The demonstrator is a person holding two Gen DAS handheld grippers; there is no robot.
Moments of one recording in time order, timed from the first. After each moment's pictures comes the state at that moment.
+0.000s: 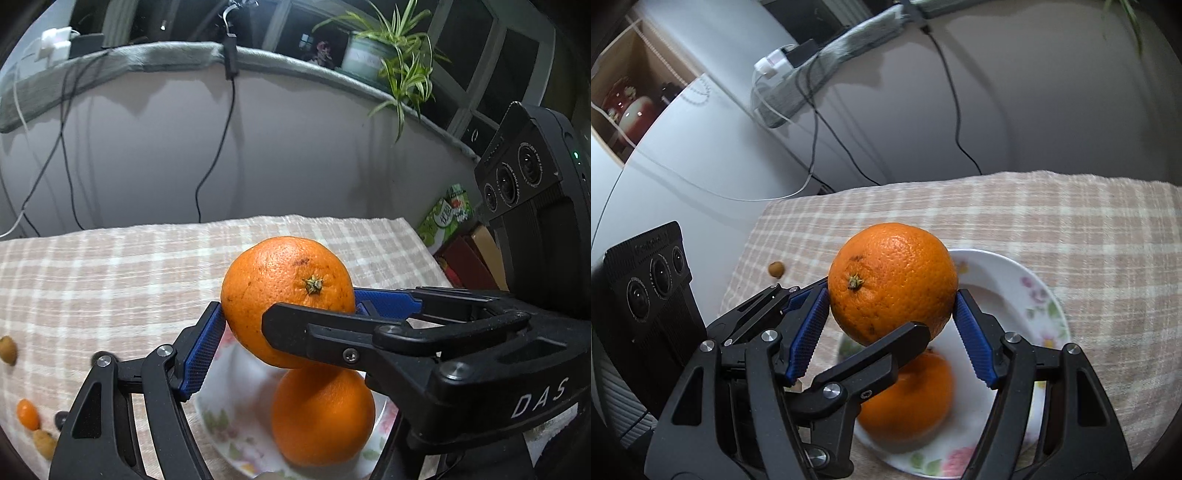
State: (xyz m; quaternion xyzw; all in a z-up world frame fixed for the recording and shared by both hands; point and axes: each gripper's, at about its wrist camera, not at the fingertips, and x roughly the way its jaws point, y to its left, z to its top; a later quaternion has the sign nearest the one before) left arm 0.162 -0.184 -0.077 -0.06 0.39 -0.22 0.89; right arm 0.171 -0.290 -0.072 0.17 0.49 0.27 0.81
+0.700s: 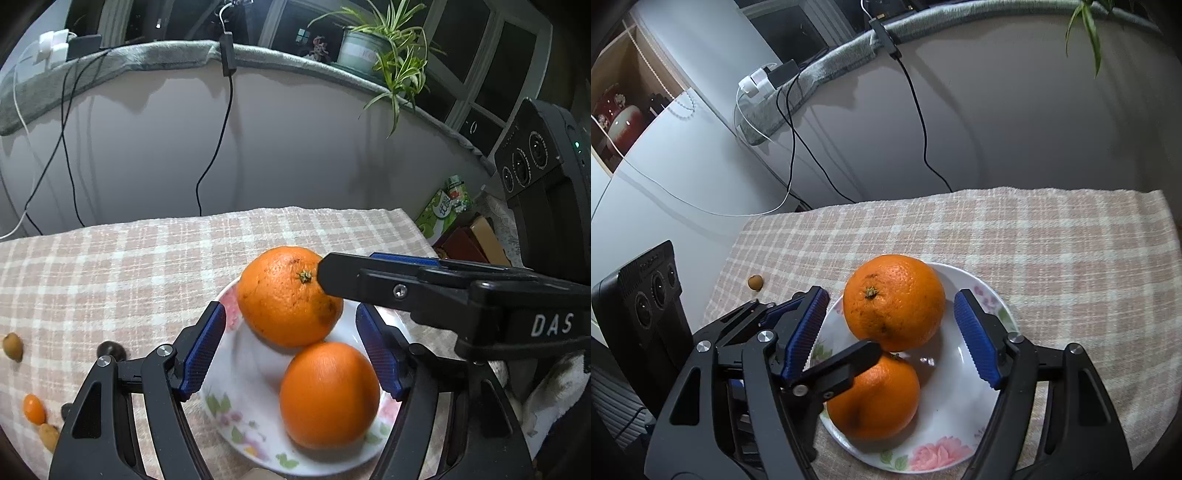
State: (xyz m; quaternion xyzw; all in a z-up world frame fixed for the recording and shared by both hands) left arm 0.151 -0.178 -0.069 -0.05 0.40 -0.23 0.89; right arm 0.164 -0.313 -0.060 0.16 0.47 0.22 0.84
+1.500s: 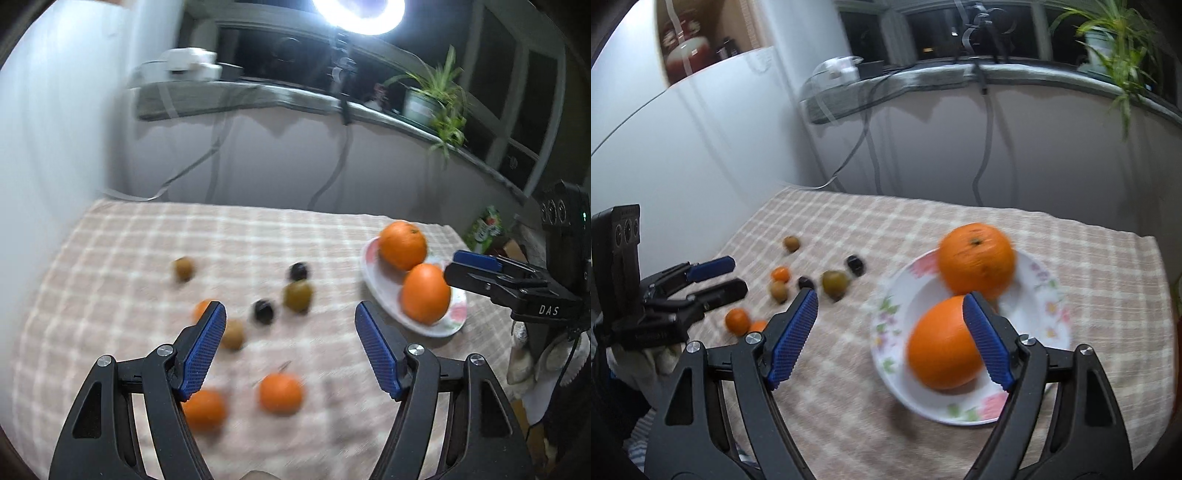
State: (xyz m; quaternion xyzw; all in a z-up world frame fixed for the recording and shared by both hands) left arm 0.031 -0.014 -0.055 -0.07 0.34 -0.11 0.93; right arm 0.068 -0.242 -0.036 0.04 0.38 0.26 0.89
